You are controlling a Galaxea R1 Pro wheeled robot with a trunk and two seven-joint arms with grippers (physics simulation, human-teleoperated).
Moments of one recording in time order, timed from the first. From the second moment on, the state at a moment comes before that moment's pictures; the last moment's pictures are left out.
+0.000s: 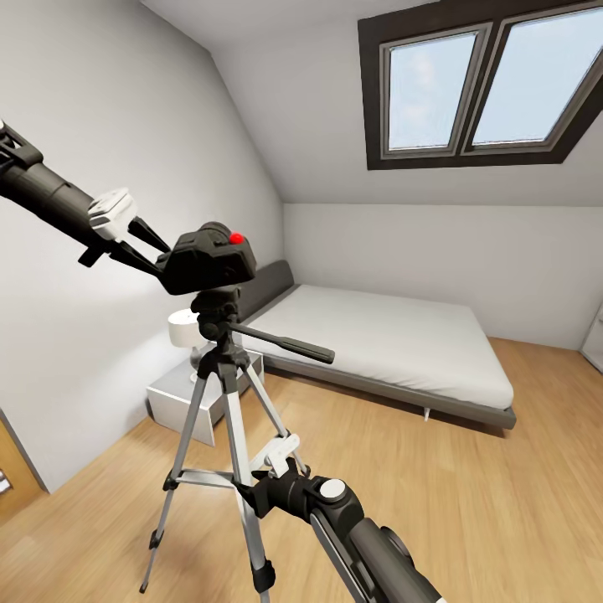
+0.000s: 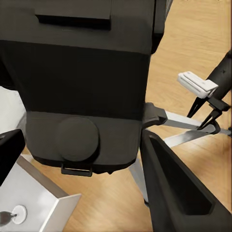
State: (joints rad) left arm -1.97 0.74 -1.29 -1.13 0.50 0.56 -1.47; right arm -0.42 0.17 0.55 -1.12 -0.06 0.44 0.30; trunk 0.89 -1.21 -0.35
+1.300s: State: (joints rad) left arm -2.05 0.64 -1.39 -0.85 0.60 0.30 -1.48; right arm -0.42 0.17 0.55 -1.12 -0.06 0.44 0.30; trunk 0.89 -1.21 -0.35
